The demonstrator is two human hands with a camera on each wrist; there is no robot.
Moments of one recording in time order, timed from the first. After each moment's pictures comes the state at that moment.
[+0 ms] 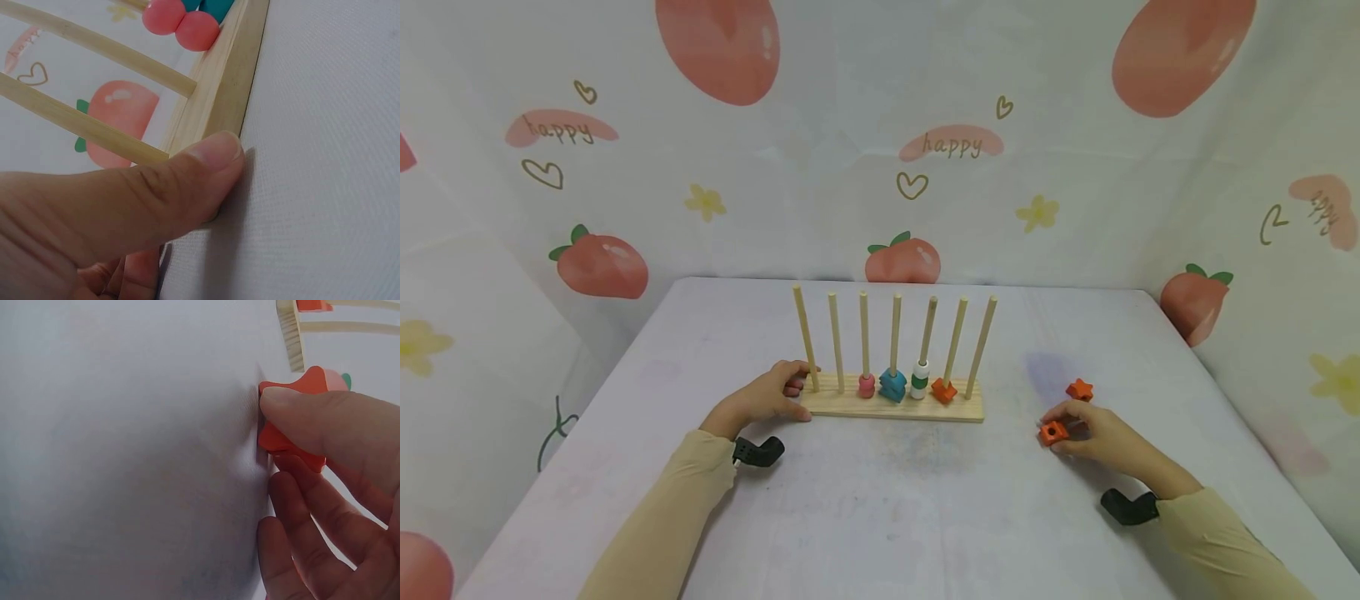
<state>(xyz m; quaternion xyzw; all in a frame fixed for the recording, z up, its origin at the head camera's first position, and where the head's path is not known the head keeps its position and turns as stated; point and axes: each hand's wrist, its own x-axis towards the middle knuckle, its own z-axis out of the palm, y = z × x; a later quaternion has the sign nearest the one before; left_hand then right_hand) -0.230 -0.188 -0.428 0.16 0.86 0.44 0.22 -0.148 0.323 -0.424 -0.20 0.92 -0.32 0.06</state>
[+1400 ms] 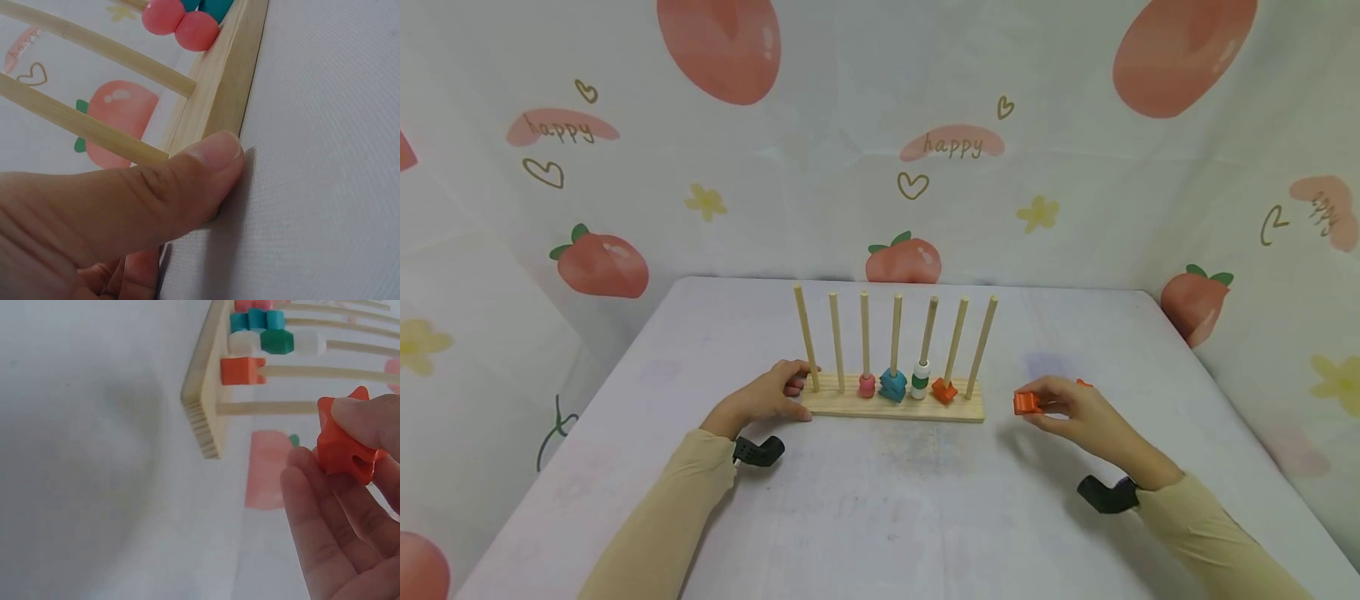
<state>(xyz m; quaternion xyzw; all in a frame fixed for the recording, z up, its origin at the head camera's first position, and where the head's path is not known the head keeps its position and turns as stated) -0.232 -0.189 -0.430 0.16 0.86 0.44 0.22 -0.153 0.282 -0.394 -0.26 0.88 -0.39 -0.03</state>
